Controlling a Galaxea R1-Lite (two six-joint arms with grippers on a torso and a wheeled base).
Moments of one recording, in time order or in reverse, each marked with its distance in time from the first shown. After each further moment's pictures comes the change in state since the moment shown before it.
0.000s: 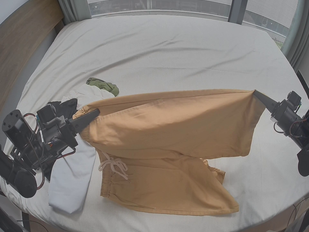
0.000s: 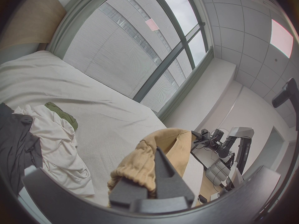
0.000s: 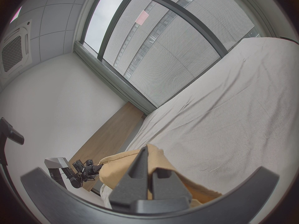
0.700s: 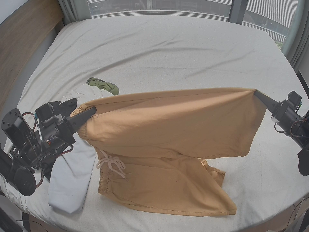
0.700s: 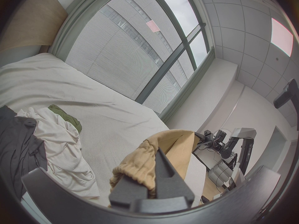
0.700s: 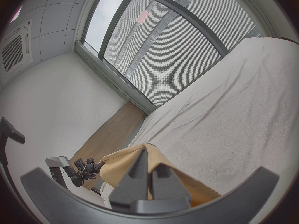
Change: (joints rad) left arm 0.029 0.006 -0.009 0.000 -0.002 -0.001; right arm -0.015 0.000 0.000 -0.001 0.017 0.001
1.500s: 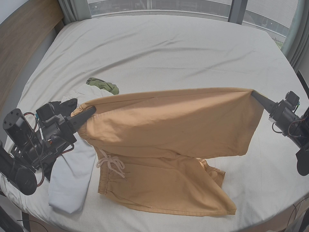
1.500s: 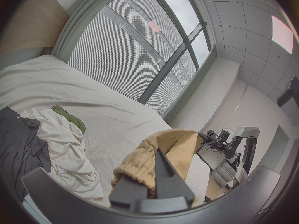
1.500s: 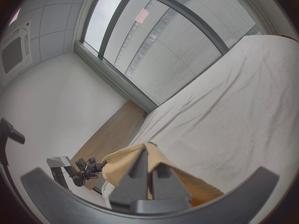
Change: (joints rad) left arm -0.002 0.026 -0.014 0.000 0.025 0.015; right arm 0.028 0.024 -0.019 0.003 -0.003 0.000
